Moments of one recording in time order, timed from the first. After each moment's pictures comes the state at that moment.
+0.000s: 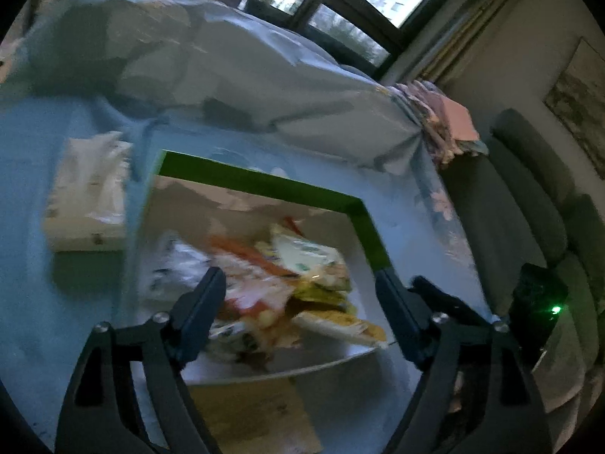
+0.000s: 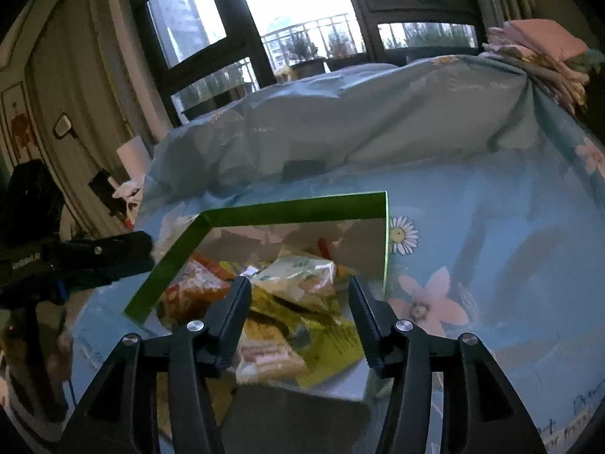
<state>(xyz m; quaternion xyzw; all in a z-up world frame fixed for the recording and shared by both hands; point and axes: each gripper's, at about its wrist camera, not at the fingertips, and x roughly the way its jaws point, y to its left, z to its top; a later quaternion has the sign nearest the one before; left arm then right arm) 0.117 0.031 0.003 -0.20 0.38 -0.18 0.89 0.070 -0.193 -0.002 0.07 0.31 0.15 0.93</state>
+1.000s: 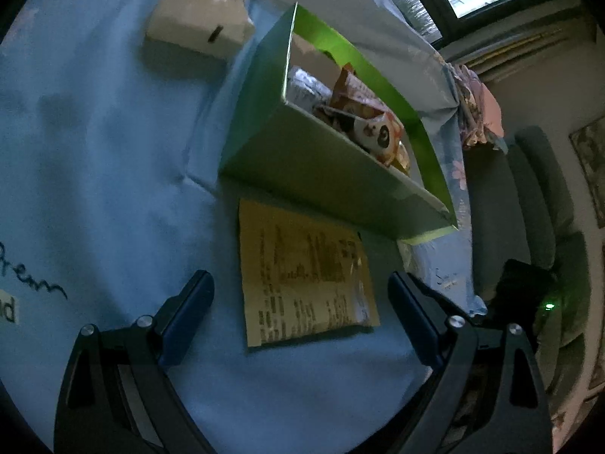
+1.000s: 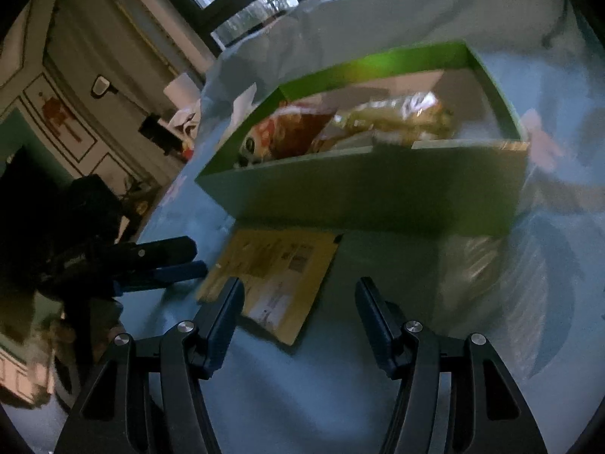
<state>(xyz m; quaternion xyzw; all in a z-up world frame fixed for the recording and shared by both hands) 0.032 0.084 -0.089 -0.31 0.49 -0.17 0.80 0.020 -0.148 -0.082 0.12 0.44 0.27 0.85</state>
